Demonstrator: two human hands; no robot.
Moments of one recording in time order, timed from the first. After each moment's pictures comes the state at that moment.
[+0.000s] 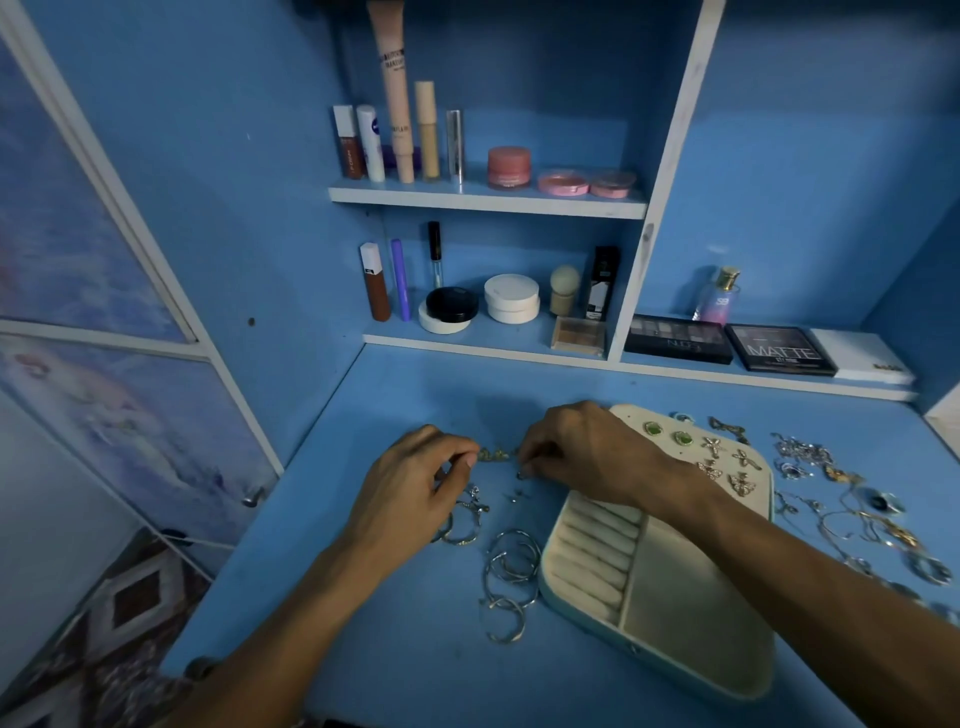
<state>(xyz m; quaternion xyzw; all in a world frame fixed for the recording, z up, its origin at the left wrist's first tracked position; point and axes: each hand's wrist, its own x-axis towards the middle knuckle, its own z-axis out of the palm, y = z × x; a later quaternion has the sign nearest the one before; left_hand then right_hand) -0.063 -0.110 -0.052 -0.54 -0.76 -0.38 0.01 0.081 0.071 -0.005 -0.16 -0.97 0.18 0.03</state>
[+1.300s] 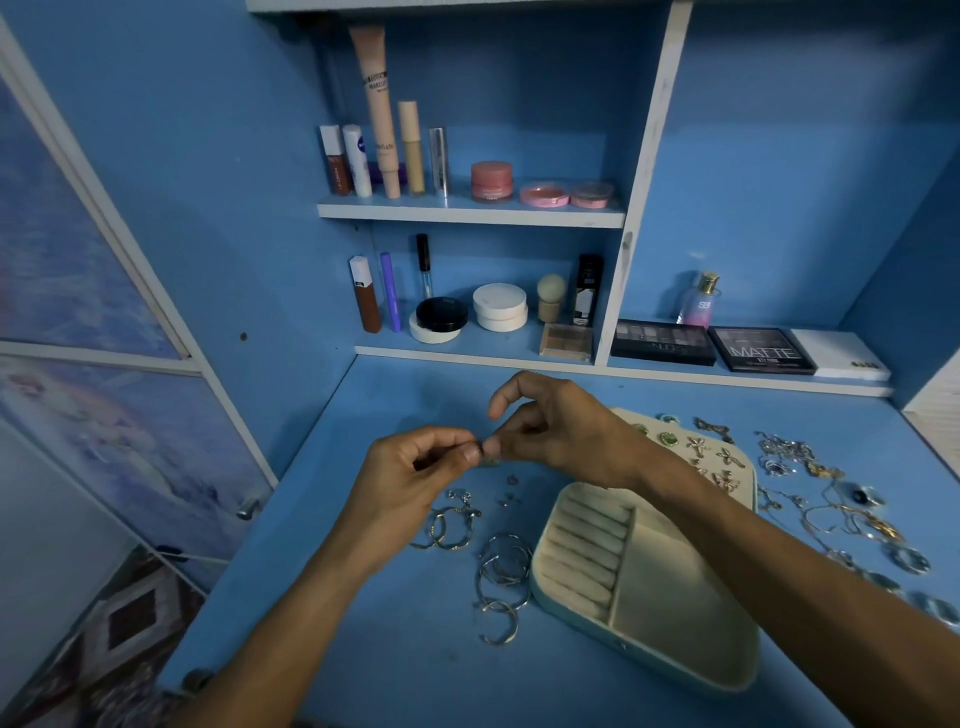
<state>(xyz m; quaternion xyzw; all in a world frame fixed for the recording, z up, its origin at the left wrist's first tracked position) -0.043 -0.107 -0.016 -0.38 -0.67 -0.59 -0.23 0.082 0.061 0.018 -0.12 -0.83 0.54 0.09</state>
